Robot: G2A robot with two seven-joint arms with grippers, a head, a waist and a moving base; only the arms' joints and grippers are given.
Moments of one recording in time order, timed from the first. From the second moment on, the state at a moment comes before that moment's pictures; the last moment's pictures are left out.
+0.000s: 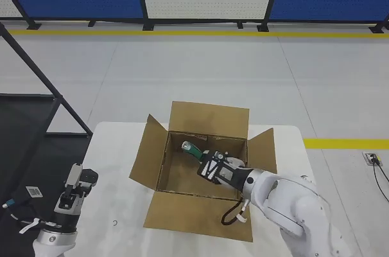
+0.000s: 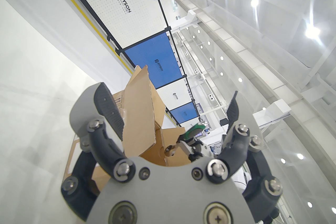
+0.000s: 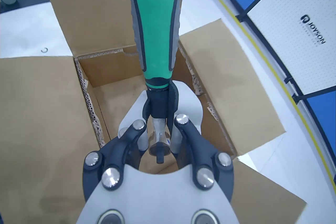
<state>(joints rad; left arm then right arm) 1.61 -1.26 -1.82 -2.06 -0.08 -0.24 -0.19 -0.93 -1.29 1.18 -2.00 -1.30 -0.54 0.78</state>
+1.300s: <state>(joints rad) 1.61 -1.26 -1.82 -2.06 -0.08 -0.24 -0.19 -1.62 -1.24 1.97 -2.35 -0.75 -0.27 0.64</state>
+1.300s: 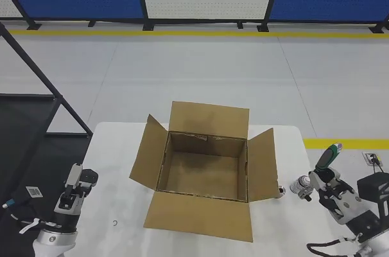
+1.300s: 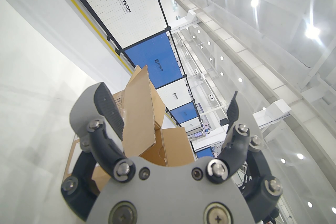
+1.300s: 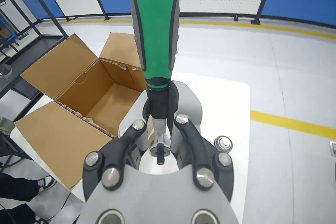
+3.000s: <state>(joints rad) 1.61 -1.26 -1.82 -2.06 -0.08 -0.24 -0.19 -1.47 -1.16 1.84 -2.01 -0.97 -0.31 1.18</state>
